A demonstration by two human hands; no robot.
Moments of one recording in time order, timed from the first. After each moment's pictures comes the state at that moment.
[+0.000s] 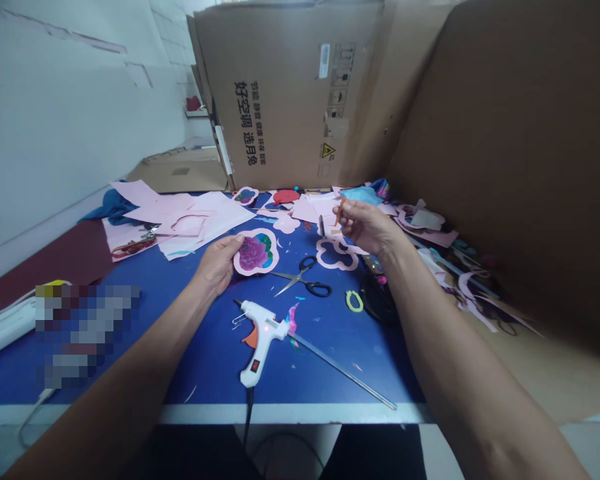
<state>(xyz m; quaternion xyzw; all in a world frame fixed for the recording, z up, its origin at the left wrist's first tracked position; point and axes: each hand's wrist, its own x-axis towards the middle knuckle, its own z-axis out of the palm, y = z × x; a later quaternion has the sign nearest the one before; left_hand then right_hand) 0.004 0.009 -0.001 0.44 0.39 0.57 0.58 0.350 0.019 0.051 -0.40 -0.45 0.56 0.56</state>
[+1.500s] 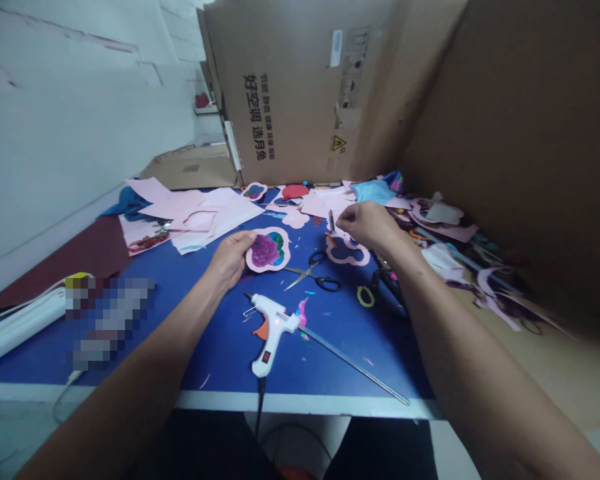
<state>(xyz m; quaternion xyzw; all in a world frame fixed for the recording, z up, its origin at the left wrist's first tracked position) 0.005 0.007 -0.001 0.44 0.38 0.56 0.59 0.317 -0.001 0.071 -0.70 -0.68 0.07 0.21</state>
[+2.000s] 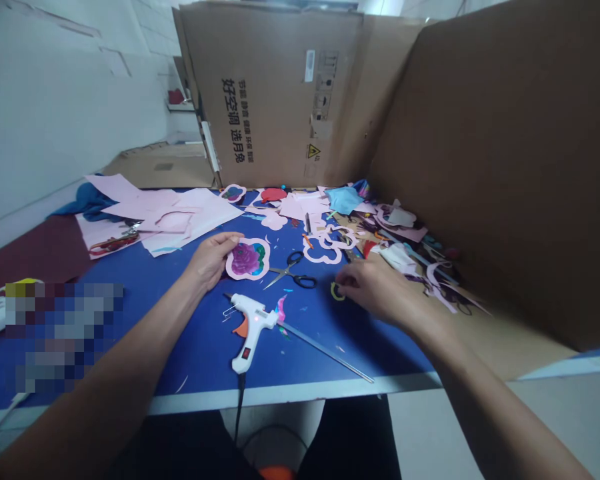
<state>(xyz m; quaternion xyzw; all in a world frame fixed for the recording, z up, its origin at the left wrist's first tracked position) 0.007 0.008 0.002 0.44 0.40 0.54 0.59 0.343 -0.130 0.053 -0.65 -0.75 0.09 0.09</state>
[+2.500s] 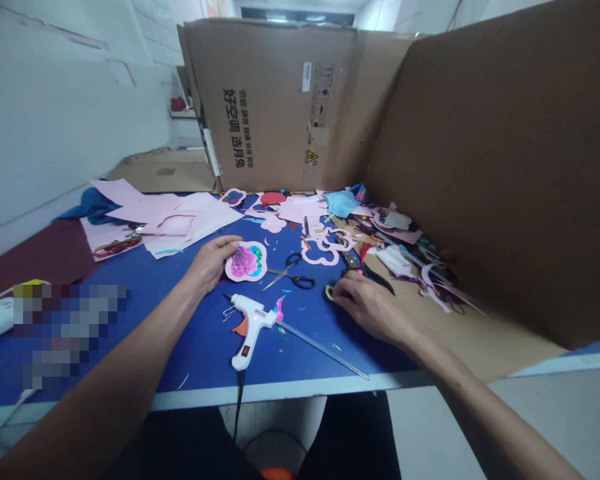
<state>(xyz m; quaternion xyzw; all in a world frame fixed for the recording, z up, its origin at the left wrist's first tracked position) 0.003 0.008 -0.002 0.46 0.44 0.53 0.57 0.341 -0.156 0.029 -0.59 -0.76 0.18 0.22</state>
